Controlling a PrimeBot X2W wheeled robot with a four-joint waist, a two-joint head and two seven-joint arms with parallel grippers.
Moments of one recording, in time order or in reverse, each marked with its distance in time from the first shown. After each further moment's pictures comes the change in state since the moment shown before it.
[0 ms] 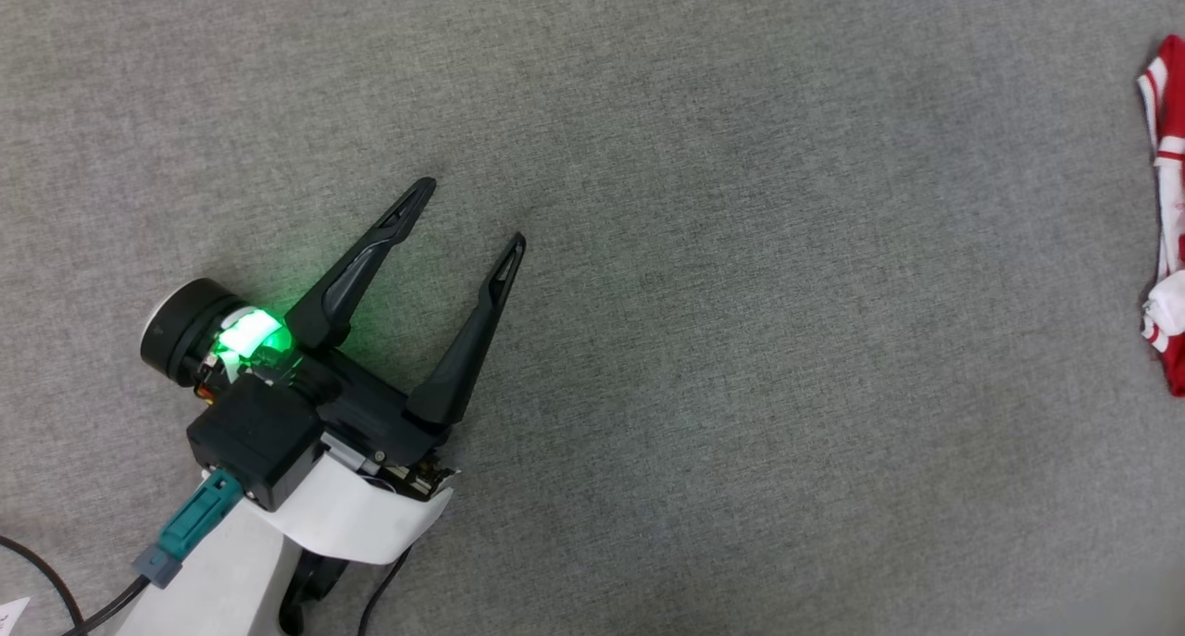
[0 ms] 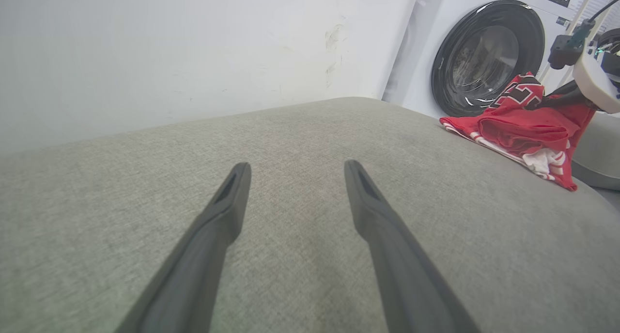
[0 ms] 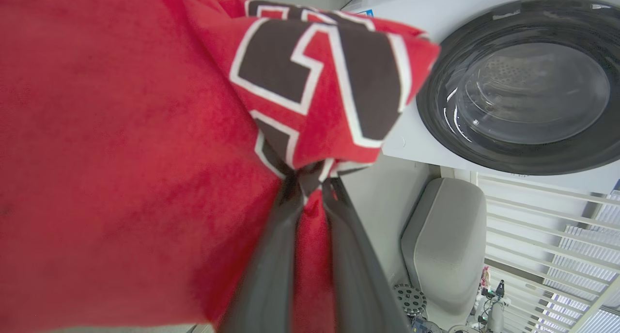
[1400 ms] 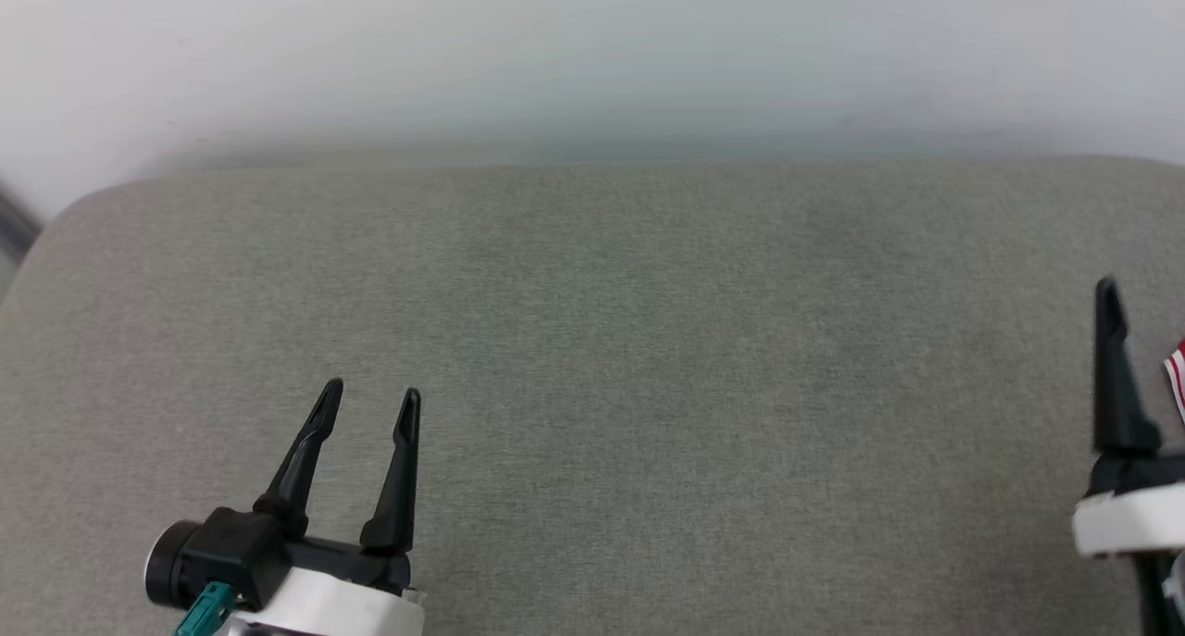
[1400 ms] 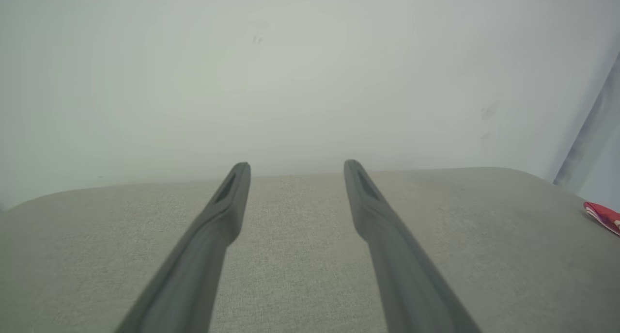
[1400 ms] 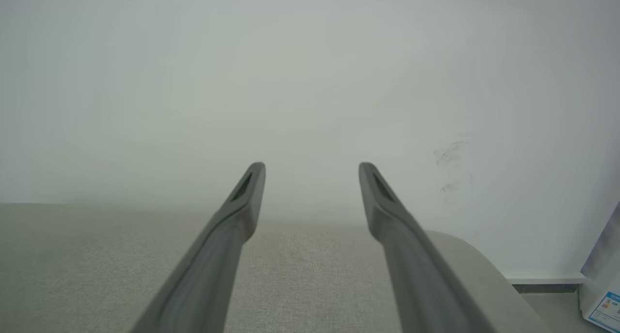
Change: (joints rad) left arm 0.337 -0.244 0.243 0.151 0.011 0.031 0.000; right arm 0.423 0.726 -0.254 -0.602 0.020 -0.001 -0.374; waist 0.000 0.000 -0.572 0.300
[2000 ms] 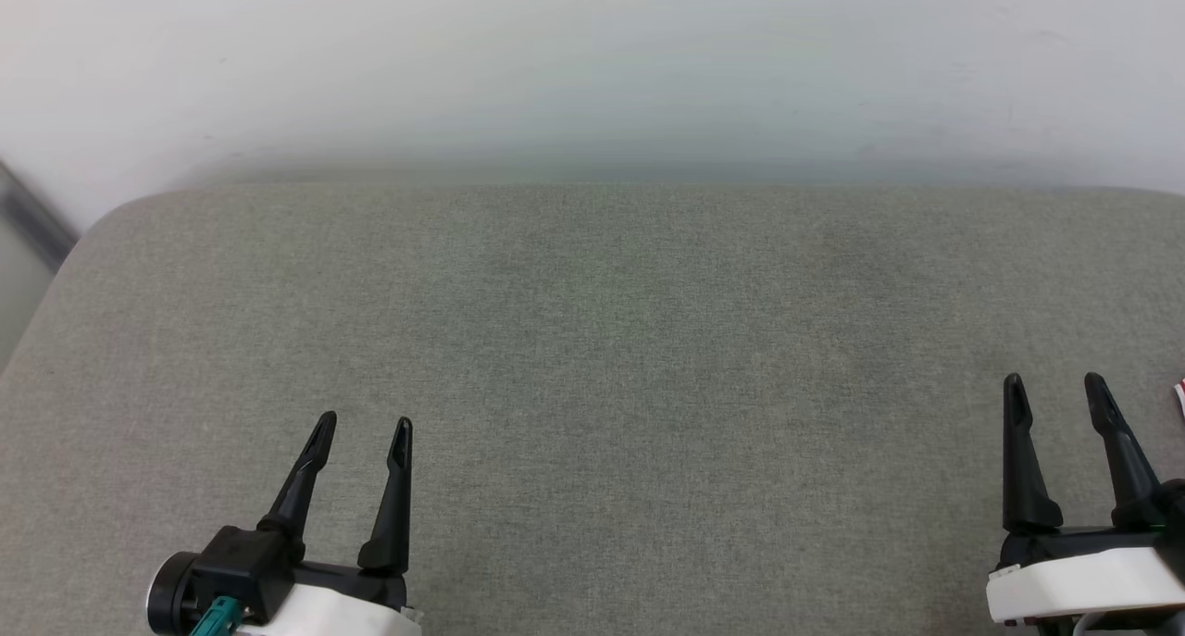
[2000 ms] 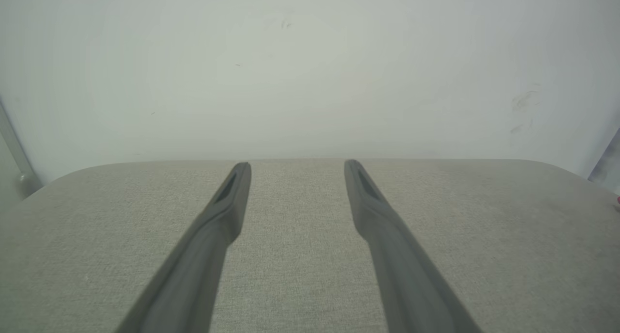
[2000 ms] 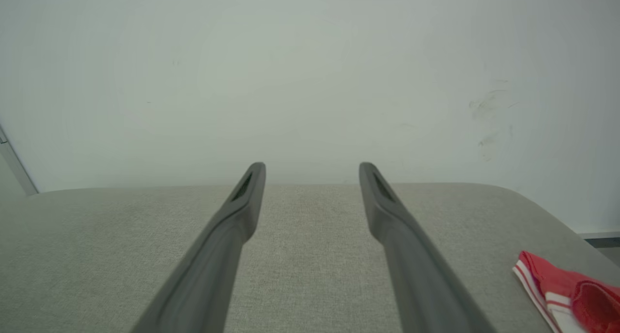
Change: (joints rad) left arm 0.039 -0.053 0.060 0.073 0.059 -0.025 0.000; right arm 0.116 0.133 0.053 0.144 -0.052 0.000 -0.172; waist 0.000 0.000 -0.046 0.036
